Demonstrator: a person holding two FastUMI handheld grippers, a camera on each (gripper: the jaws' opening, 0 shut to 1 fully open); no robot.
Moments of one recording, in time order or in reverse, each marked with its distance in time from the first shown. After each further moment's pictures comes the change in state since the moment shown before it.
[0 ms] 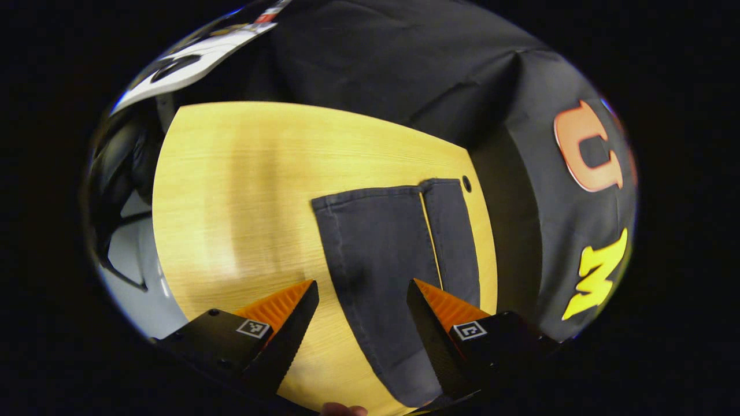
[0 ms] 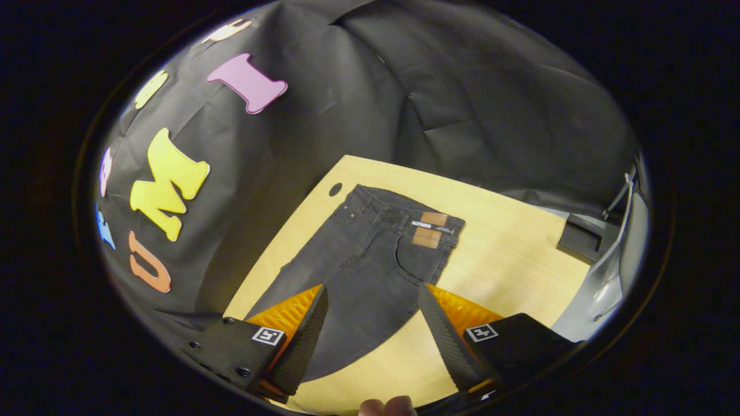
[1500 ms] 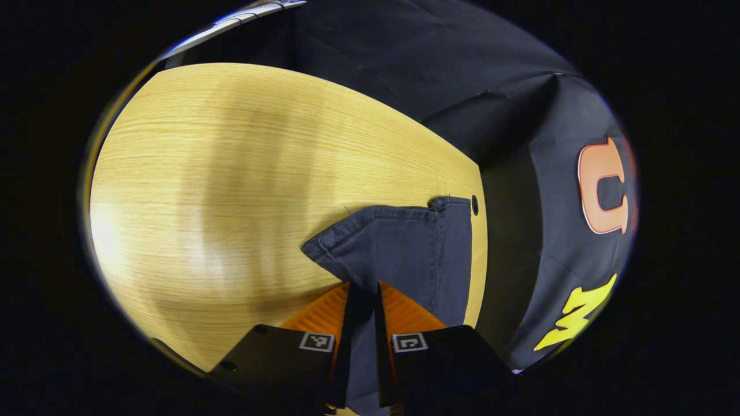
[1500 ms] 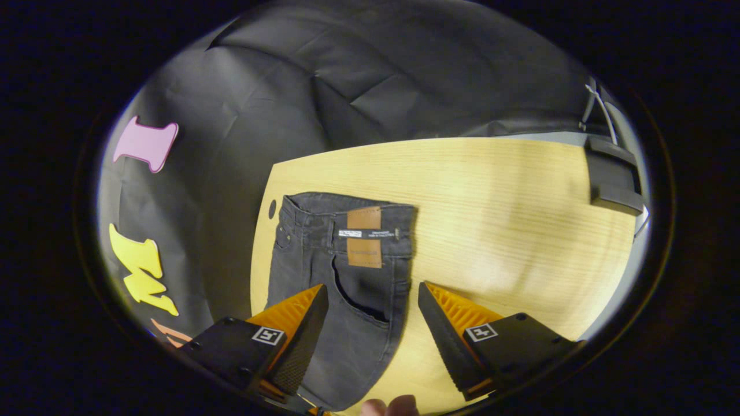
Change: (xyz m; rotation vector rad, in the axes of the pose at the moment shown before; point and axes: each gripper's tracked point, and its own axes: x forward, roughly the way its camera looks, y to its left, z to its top) left arm 0.065 -0.018 0.025 -0.096 0.015 -0.049; right arm 0.071 -0.009 0.005 0.371 0.095 -0.064
